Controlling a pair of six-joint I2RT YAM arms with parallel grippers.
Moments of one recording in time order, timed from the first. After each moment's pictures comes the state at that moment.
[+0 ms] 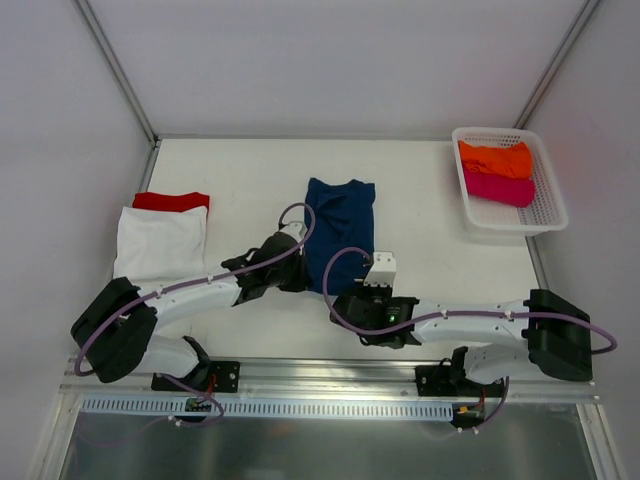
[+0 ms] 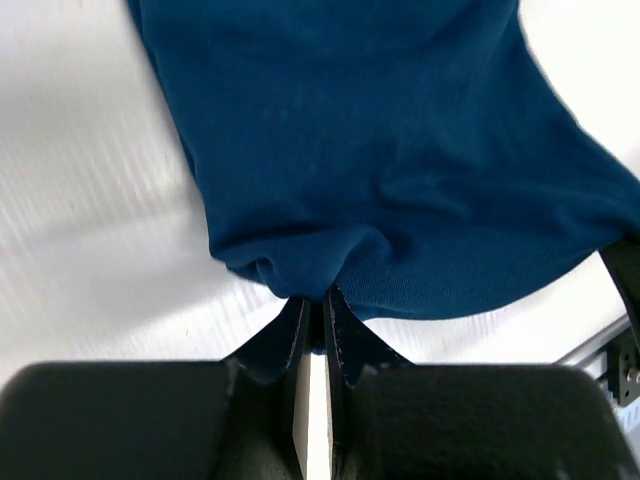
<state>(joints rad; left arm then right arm) -0.80 1.31 0.62 -0.08 -0.01 -0.66 1.34 1.31 0.70 -0.52 0.97 1.11</state>
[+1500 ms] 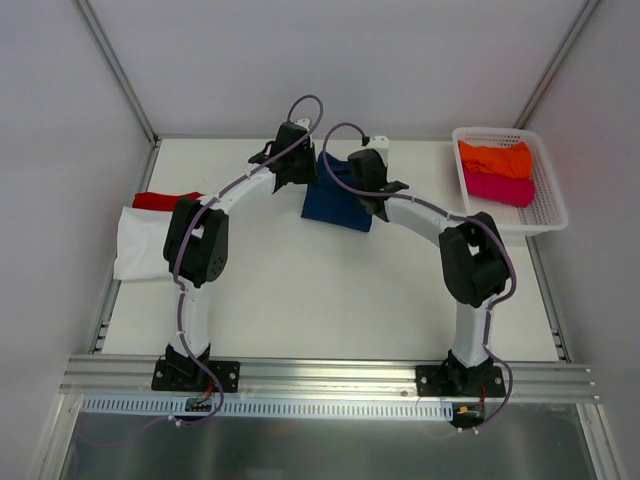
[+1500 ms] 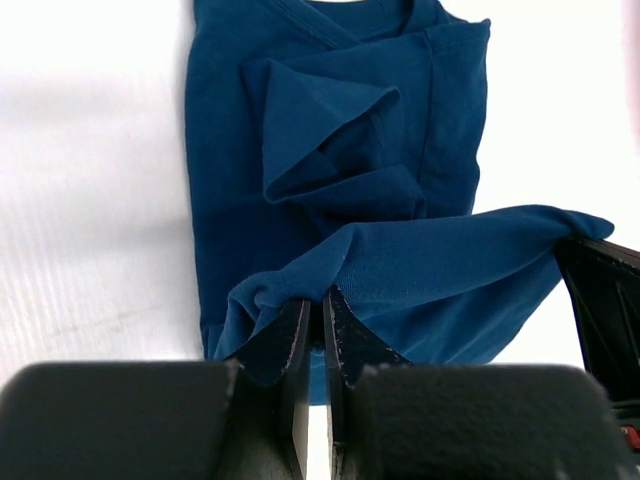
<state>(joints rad) -0.45 2.09 1.72 -0.30 0.08 -0.44 0.57 1.95 1.43 -0.12 0.58 0.31</state>
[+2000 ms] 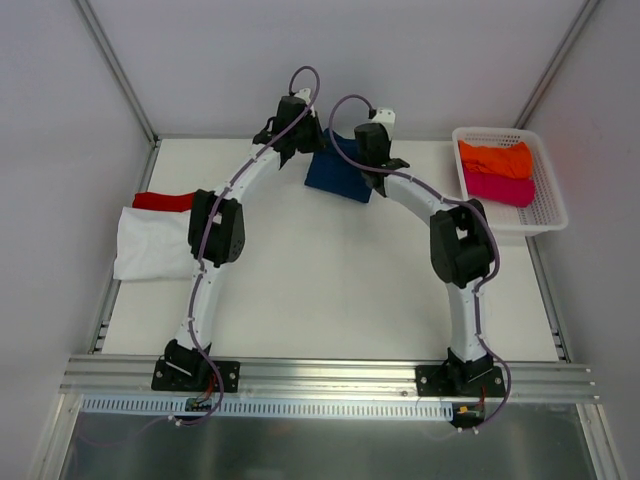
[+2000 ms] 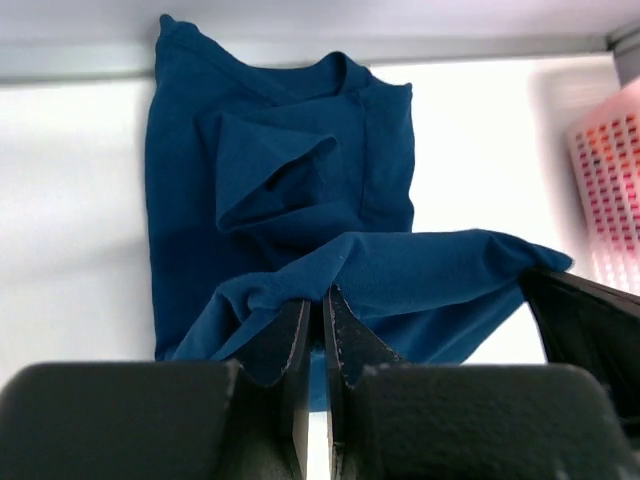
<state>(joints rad) -0.39 2.39 2.21 -0.32 0.17 -0.45 0.48 2.14 1.73 -0.10 0.57 0.29</state>
